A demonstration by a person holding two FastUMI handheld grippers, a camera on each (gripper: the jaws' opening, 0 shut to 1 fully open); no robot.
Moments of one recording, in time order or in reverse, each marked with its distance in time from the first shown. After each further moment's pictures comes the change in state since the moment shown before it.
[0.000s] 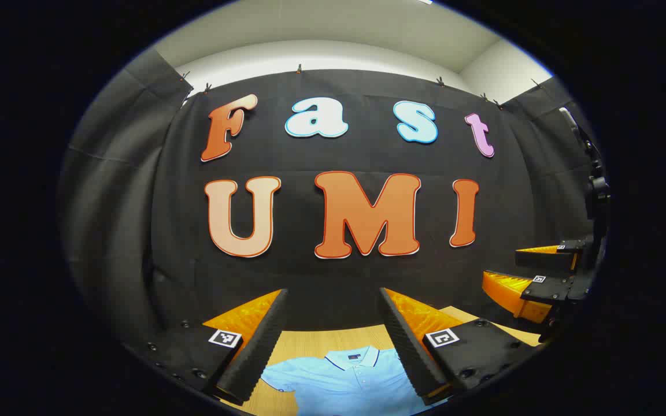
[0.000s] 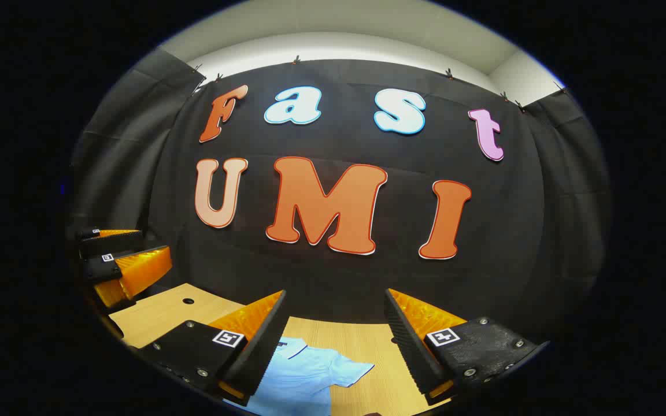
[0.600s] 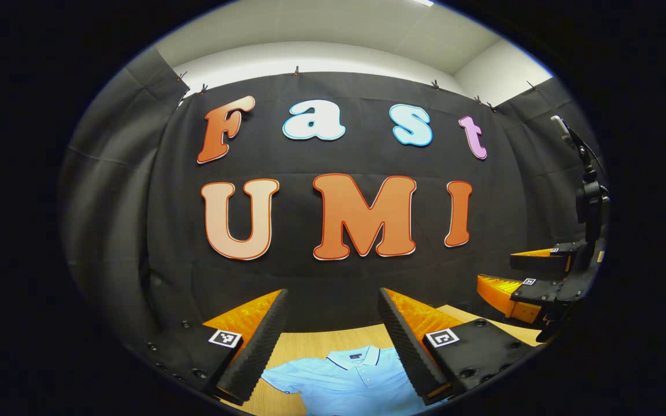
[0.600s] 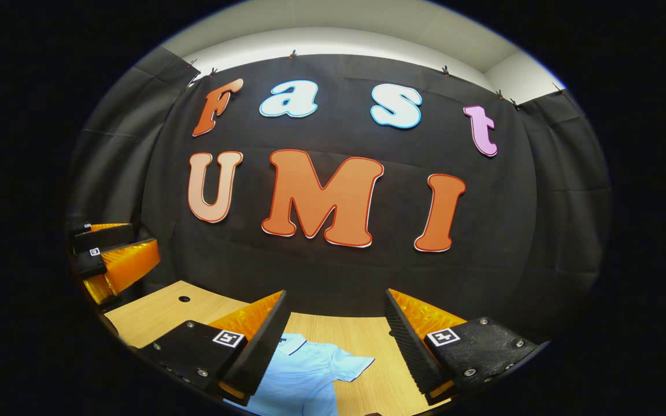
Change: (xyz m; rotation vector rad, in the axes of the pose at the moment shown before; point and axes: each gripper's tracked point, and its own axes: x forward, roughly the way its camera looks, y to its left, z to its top) left arm -0.009 0.018 0.002 0.011 -0.014 -0.049; right arm -0.006 0.009 -0.009 -0.006 0.044 -0.062
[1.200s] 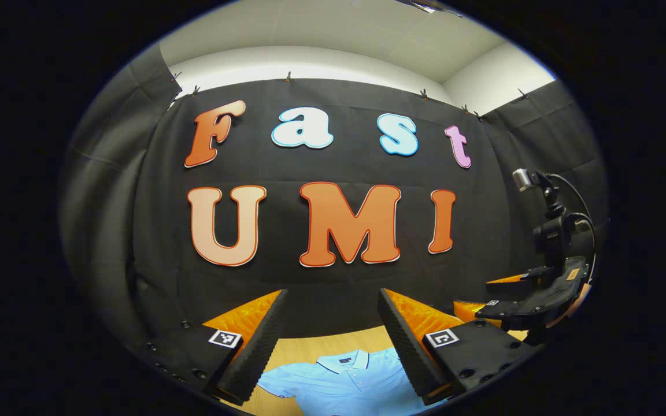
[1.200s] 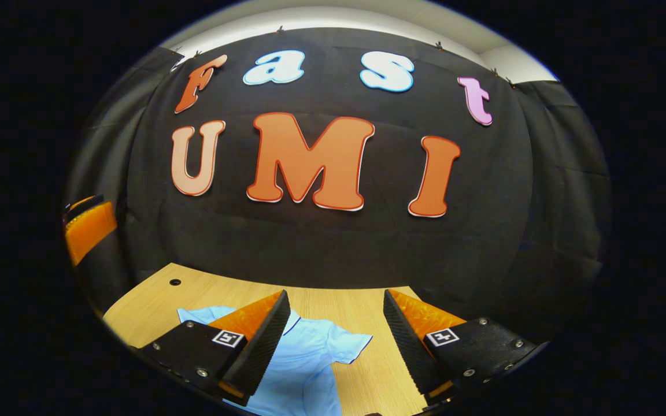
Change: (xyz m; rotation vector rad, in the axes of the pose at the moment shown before) left arm -0.003 -0.002 0.009 -0.005 -0.033 -0.052; right arm 0.031 -0.006 -0.064 0.045 0.218 0.002
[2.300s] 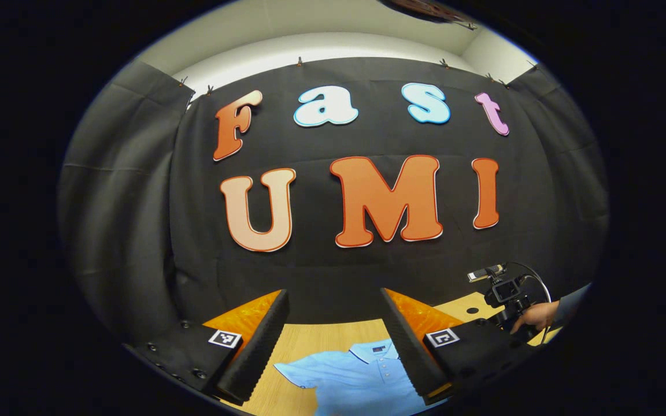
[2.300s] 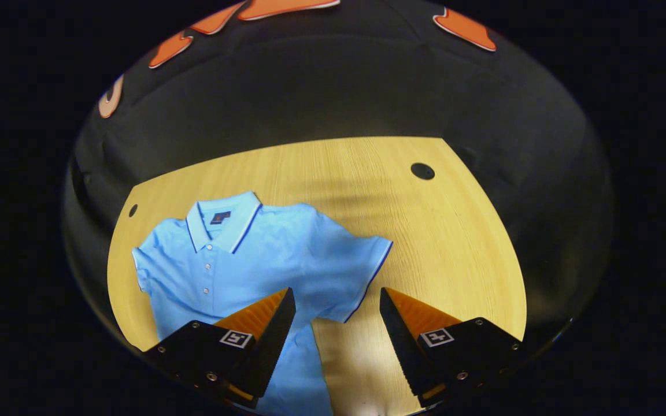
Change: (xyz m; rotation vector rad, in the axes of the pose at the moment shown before) left arm 0.020 0.006 -0.030 0.071 0.131 0.234; right arm 0.164 -0.040 -0.238 0.100 0.849 0.028
